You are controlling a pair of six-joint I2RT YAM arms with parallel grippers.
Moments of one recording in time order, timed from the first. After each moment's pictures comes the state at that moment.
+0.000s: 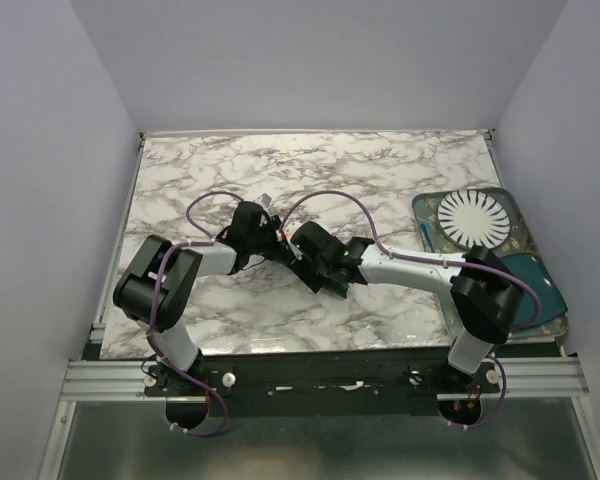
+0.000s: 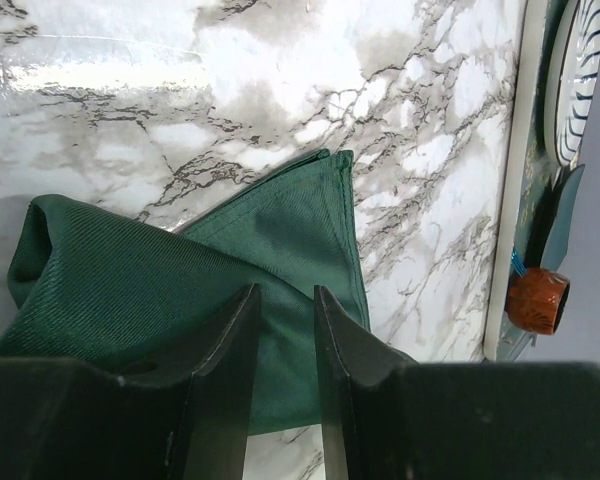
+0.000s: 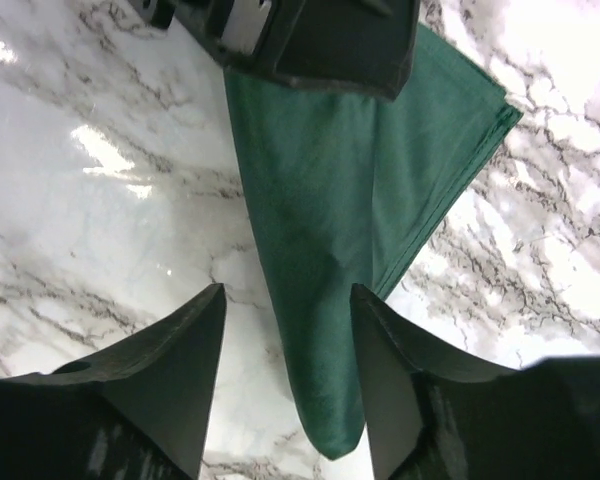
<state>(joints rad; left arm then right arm) -0.42 1.70 0.72 0.34 0.38 -0.85 0.98 1.72 1.15 -0.41 0.19 0.01</state>
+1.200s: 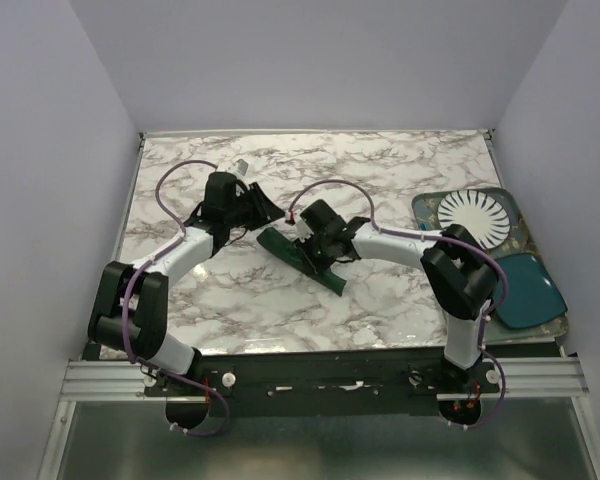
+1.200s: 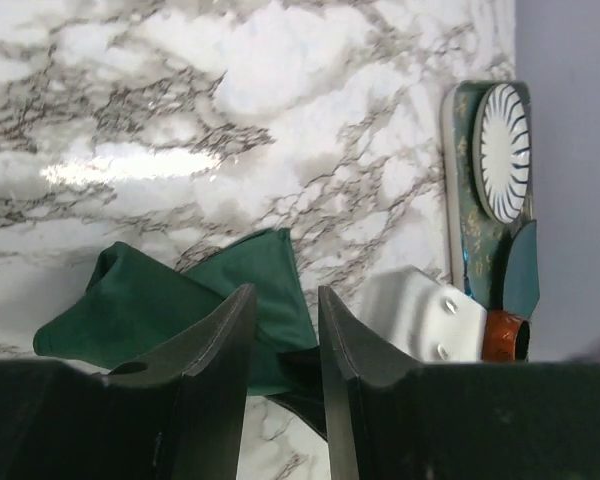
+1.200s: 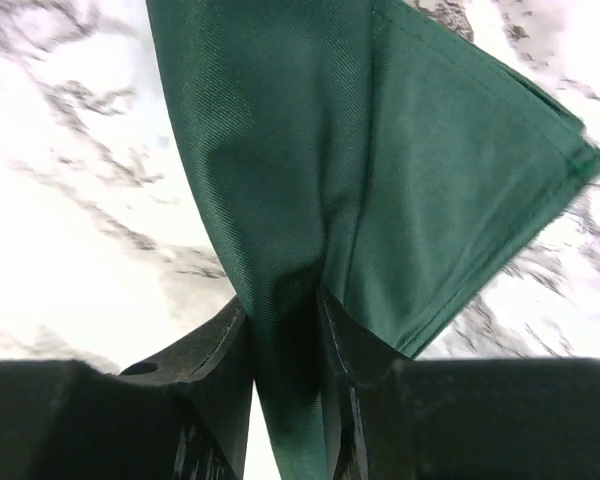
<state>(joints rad) -0.30 1.53 0.87 0.10 0.39 -0.74 0.84 1.90 1.23 -0.35 -0.06 0.06</state>
